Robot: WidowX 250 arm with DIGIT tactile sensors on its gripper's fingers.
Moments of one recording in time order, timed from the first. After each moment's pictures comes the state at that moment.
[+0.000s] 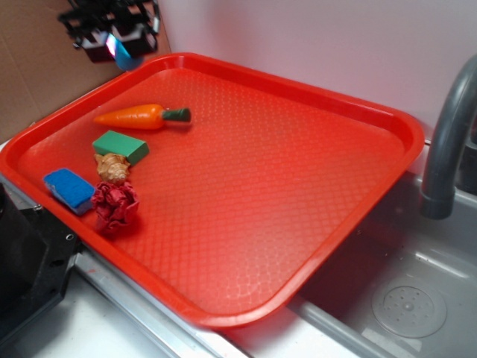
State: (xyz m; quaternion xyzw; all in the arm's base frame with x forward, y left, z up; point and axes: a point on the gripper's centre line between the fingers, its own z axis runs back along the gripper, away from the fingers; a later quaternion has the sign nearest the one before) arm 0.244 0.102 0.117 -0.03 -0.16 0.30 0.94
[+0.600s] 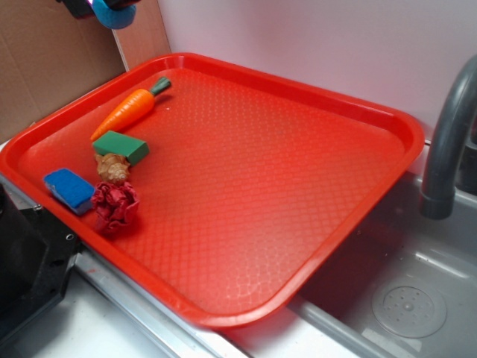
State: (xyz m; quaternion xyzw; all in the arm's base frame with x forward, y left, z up) arm 0.228 0.052 0.167 -0.13 -0.11 0.18 0.97
